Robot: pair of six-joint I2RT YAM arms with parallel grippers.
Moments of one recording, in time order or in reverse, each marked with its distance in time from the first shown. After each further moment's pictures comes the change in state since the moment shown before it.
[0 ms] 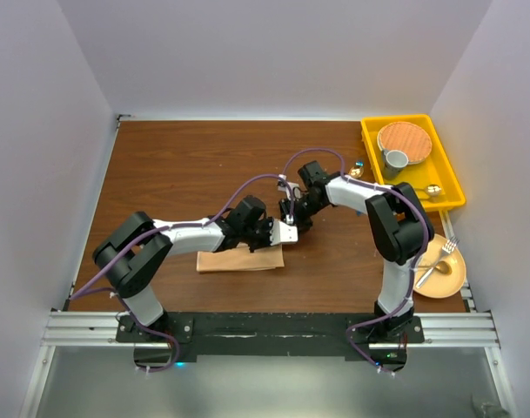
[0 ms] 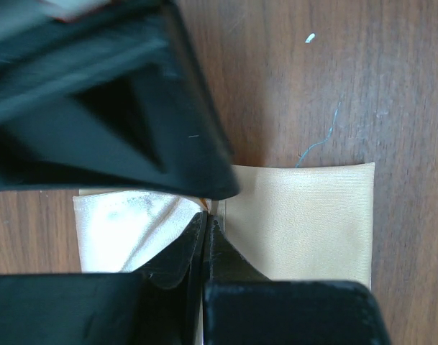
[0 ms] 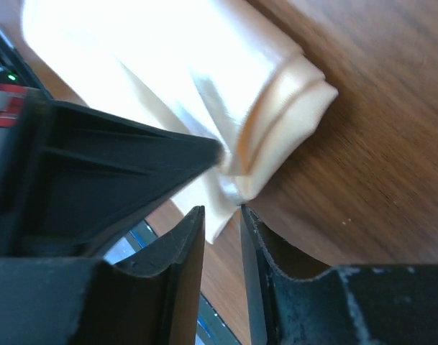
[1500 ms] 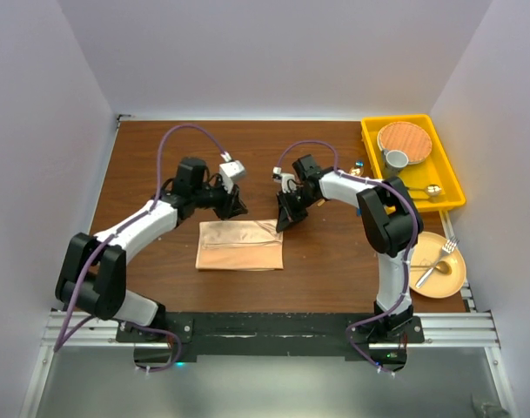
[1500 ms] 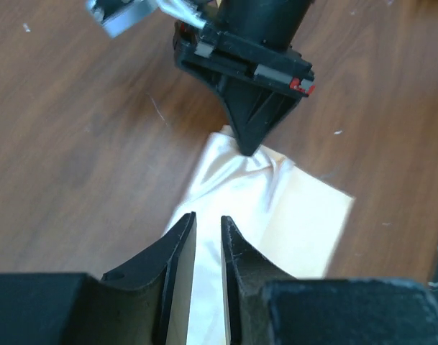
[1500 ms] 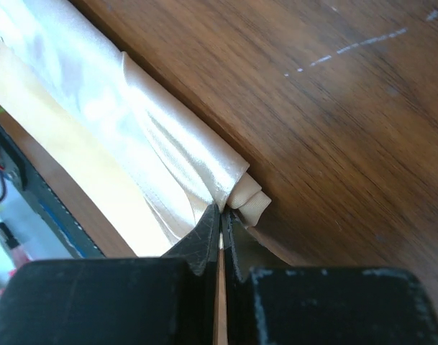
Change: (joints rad) left arm 0.402 -0.245 0.061 -0.153 0.322 -0.420; right arm 0.003 0.092 0.116 0.061 0.115 -0.021
